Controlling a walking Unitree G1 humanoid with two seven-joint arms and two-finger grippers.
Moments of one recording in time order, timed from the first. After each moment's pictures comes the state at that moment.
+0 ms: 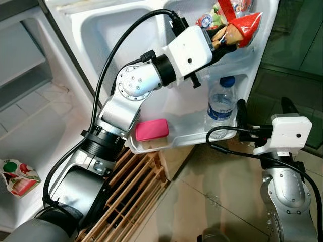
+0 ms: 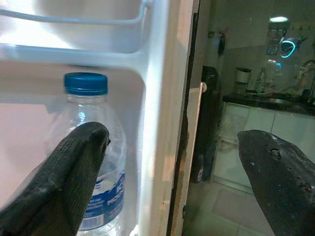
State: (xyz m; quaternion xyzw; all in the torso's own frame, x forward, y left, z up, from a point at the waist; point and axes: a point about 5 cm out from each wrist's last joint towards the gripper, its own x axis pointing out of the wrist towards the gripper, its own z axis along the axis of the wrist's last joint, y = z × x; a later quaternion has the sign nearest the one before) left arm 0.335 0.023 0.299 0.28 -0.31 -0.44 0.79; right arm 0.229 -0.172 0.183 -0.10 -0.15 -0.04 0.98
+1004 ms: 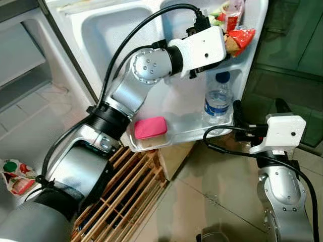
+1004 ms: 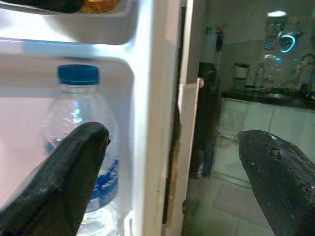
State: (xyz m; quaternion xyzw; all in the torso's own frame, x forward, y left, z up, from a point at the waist) left arm 0.361 0.027 0.308 0.41 -0.23 -0.43 0.77; right arm 0.234 -0.167 0.179 -0.09 -0.15 -0.03 0.98
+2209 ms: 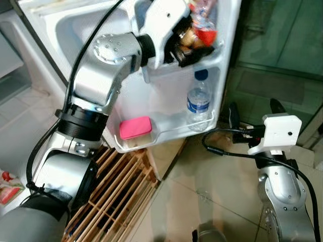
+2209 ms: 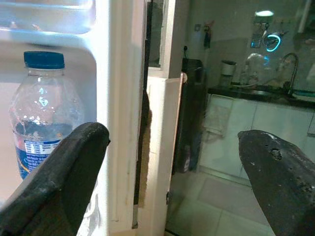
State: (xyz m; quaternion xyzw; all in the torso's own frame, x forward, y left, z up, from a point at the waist) left arm 0.355 0.074 0.331 0.18 -0.12 -0.42 0.88; right arm 0.235 -0.171 0.176 -0.10 -0.13 -0.01 0.99
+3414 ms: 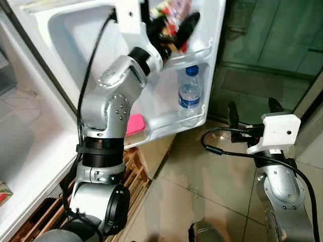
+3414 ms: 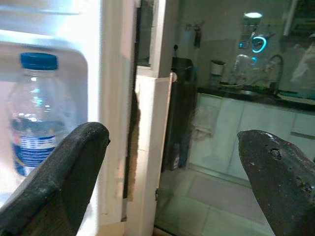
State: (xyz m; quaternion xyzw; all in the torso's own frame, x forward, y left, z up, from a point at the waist) left arm 0.339 0.075 0.315 -0.17 -0.16 -0.29 0.93; right arm 0.236 -0.167 0.177 -0.09 -0.14 0.00 0.99
